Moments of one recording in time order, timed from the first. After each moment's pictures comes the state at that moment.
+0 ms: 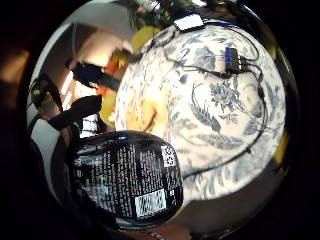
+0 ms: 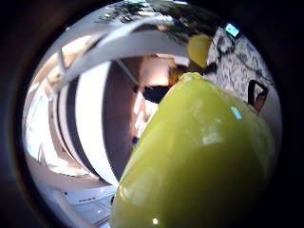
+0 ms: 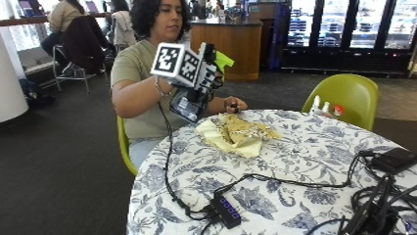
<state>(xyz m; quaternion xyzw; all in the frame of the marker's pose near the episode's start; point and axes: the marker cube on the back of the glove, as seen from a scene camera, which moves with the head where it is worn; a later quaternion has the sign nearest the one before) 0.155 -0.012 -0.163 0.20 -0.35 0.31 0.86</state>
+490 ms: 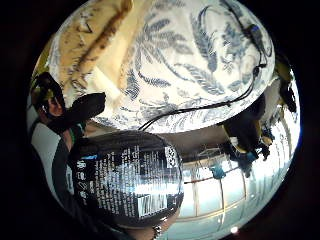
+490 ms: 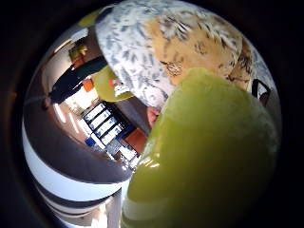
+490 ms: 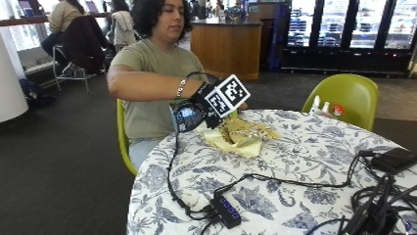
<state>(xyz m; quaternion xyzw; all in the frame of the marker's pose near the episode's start) 0.125 -0.064 -0.051 -0.30 -0.21 0.38 0.85</state>
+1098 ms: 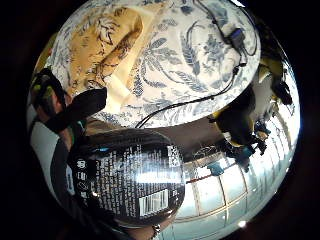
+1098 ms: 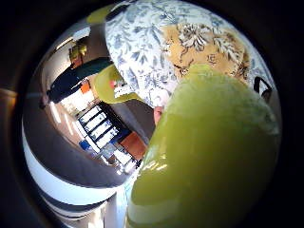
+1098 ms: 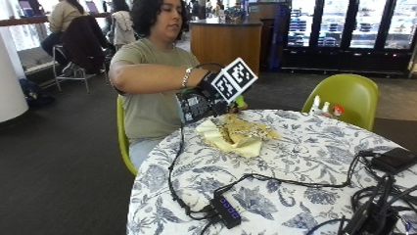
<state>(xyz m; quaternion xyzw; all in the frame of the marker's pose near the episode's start) 0.107 -0.090 -0.084 -0.29 -0.17 0.39 0.86</state>
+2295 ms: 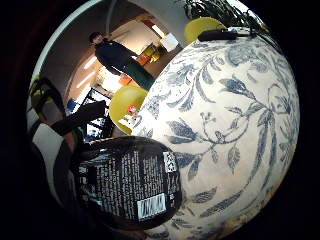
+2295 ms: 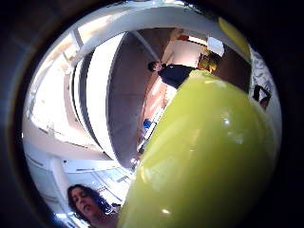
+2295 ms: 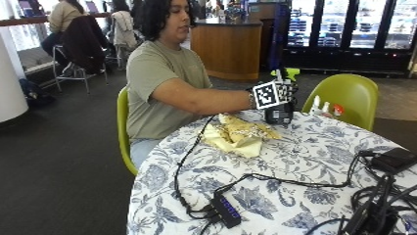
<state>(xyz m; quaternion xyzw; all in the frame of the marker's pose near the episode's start) 0.025 -0.337 0.029 0.32 -0.41 0.12 0.85</state>
